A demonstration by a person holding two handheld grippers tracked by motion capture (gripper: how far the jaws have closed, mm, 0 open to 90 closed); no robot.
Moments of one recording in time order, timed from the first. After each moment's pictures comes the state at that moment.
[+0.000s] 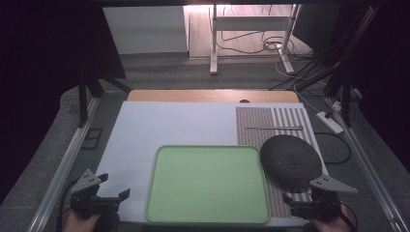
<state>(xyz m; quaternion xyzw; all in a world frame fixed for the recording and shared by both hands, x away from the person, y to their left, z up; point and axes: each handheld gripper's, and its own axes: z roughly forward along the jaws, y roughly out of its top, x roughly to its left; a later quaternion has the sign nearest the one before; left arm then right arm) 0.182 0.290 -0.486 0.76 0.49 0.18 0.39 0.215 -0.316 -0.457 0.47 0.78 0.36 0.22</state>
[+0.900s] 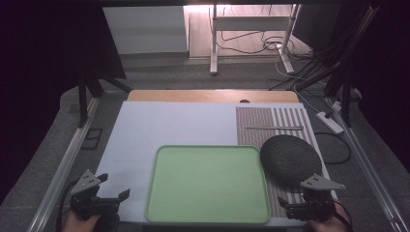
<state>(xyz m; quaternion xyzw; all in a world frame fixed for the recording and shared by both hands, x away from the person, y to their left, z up) 0.181 0.289 -0.485 0.76 0.48 0.18 0.39 0.218 -0.305 -0.461 0.43 0.81 0.32 0.21</state>
